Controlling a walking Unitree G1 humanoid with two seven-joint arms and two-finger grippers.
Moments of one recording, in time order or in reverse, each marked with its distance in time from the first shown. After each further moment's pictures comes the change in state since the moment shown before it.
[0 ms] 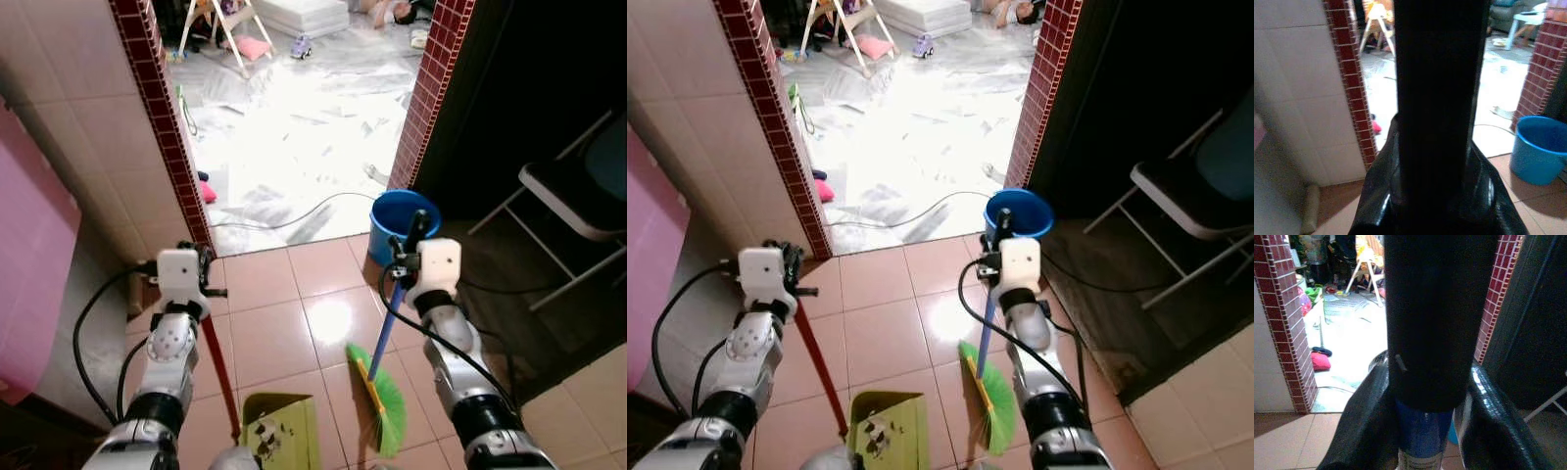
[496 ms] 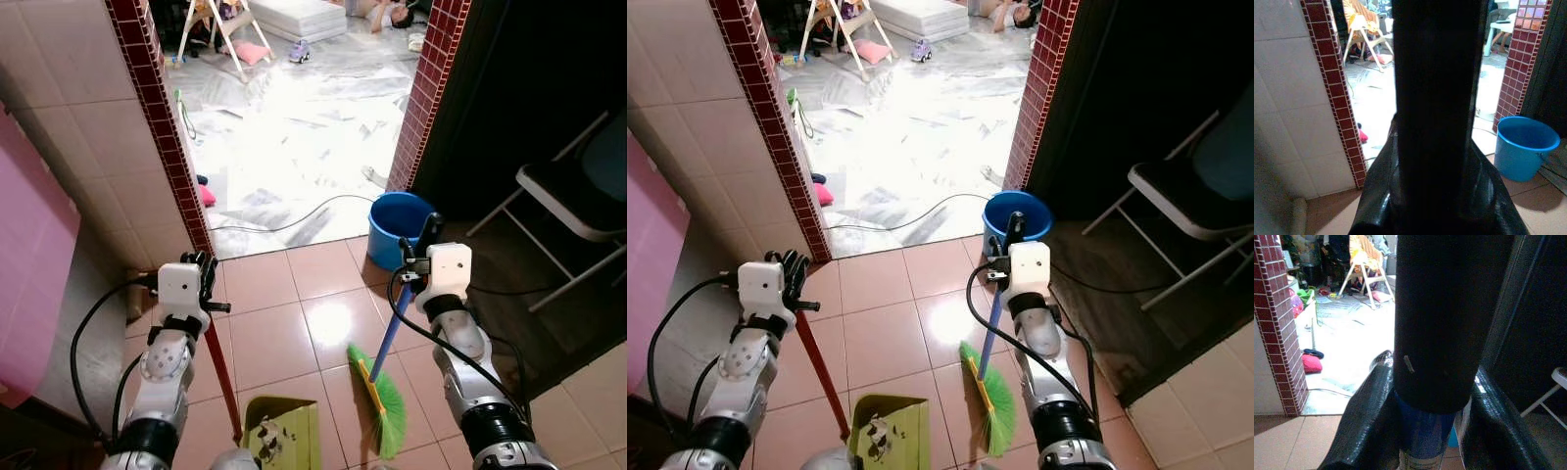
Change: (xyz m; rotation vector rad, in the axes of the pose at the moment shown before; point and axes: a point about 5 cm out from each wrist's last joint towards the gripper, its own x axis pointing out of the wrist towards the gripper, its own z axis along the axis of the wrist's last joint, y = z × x) left arm -0.022 0.000 -0.003 0.000 -0.030 -0.056; right arm -0.008 -0.010 0.001 -0.019 -0.005 -0.024
